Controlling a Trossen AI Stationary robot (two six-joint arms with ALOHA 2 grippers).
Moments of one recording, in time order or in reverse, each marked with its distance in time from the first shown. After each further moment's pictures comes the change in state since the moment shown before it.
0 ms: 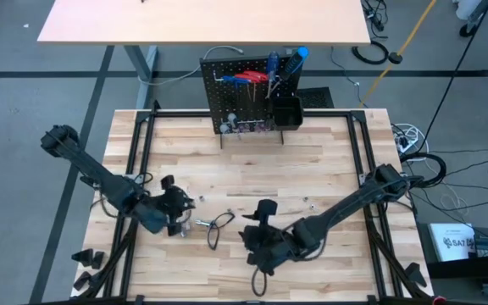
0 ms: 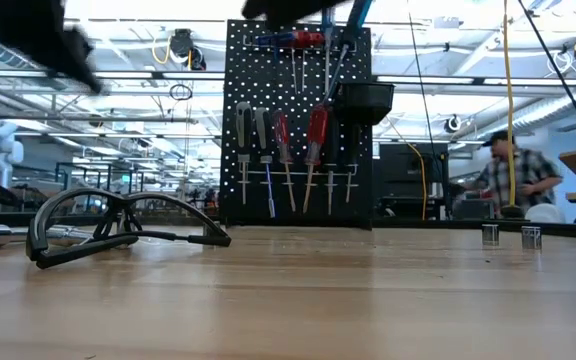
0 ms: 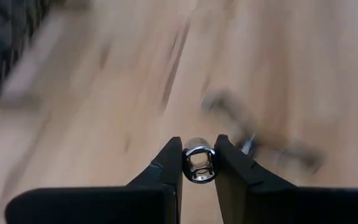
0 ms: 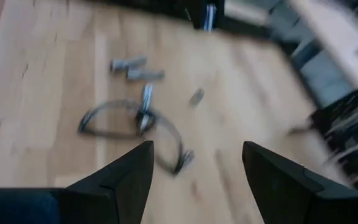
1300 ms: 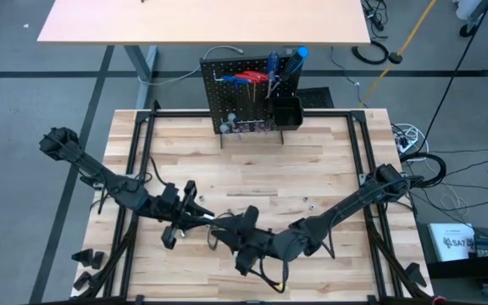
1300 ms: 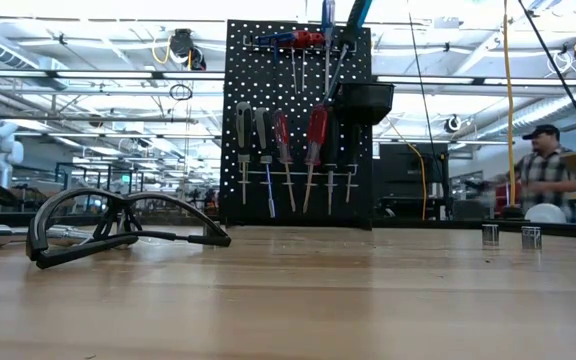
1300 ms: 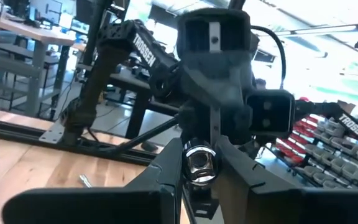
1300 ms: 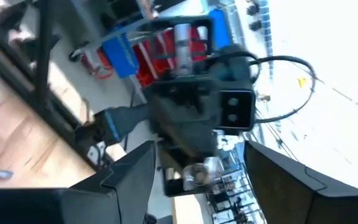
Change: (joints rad) left arm 0.072 0.041 -0.044 1.193 0.289 0.309; right arm 0.010 -0.006 0.002 0.970 0.012 -1.502
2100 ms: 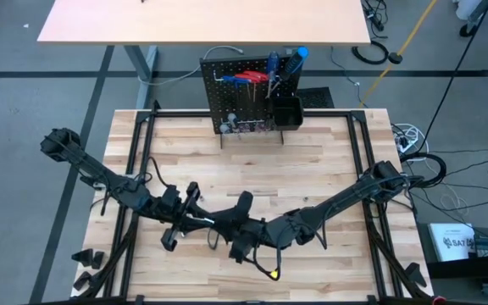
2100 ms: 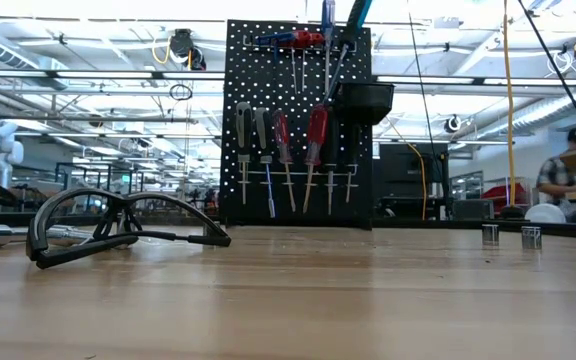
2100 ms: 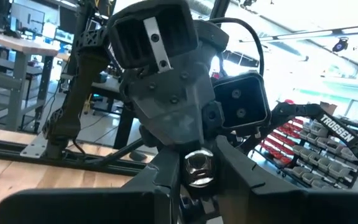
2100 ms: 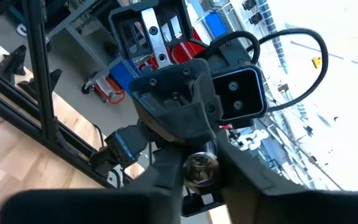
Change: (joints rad) left arm 0.008 0.039 0.000 0.082 0.059 0.043; right arm -0.074 0.000 0.001 0.012 -0.118 0.231
